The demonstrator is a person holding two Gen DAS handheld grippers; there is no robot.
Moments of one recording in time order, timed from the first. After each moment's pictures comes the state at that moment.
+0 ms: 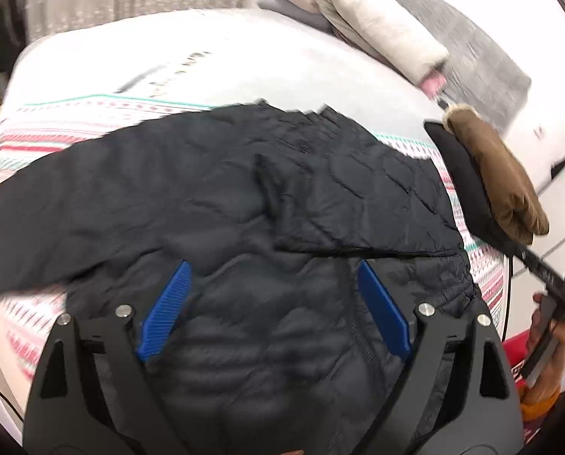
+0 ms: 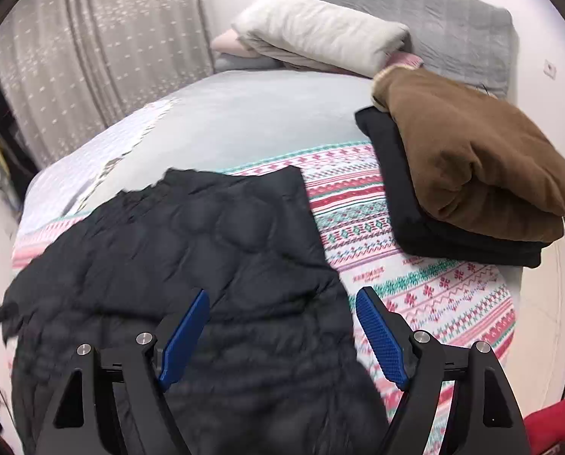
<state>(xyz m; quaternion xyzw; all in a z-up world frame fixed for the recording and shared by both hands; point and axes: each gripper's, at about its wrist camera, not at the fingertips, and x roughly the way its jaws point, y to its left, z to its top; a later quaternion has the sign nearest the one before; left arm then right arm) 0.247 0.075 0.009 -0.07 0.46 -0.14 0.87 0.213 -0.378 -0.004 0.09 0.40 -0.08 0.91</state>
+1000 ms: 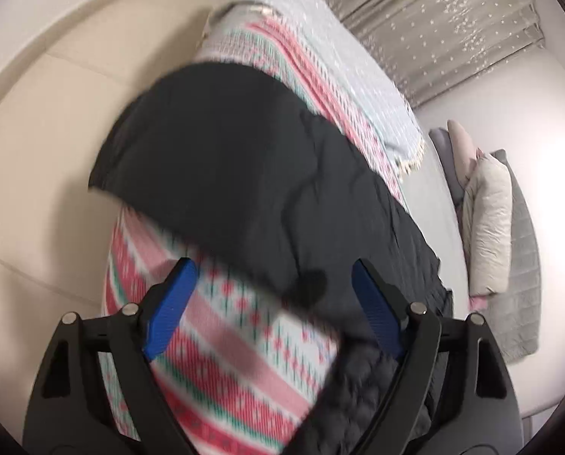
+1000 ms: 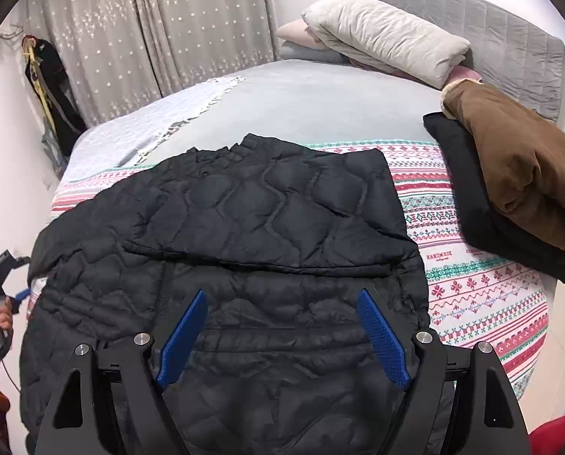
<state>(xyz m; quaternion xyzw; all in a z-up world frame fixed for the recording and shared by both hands) 0.246 0.353 -0.107 -0.43 0.39 0.10 0.81 0.197 -0.308 -0.019 0.05 0.41 0.01 0.91</state>
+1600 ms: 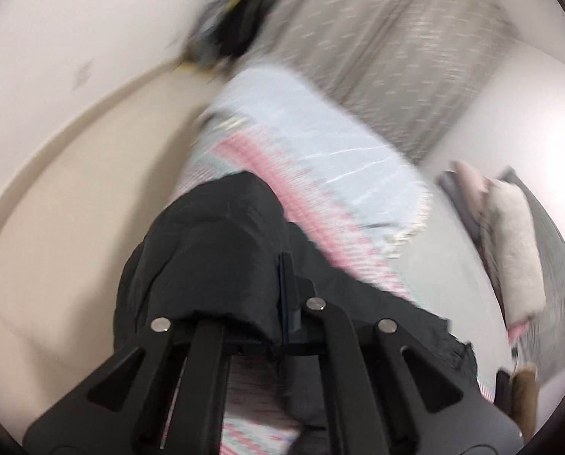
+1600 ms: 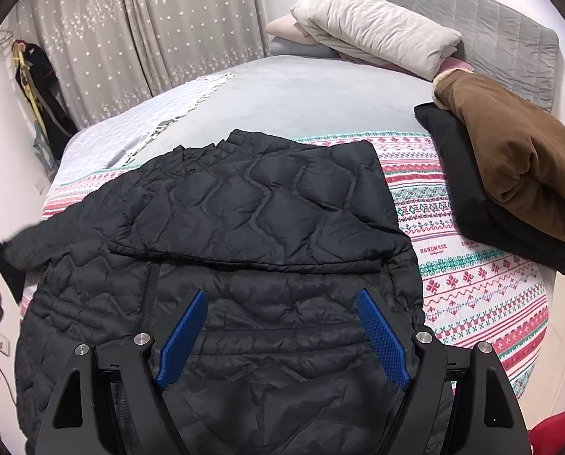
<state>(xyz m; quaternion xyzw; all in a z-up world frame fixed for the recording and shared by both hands) 0.267 0.325 -0.012 -0.31 0.27 0.16 0.90 0.202 -0.318 -0.029 0.06 0.42 -0.01 0.91</state>
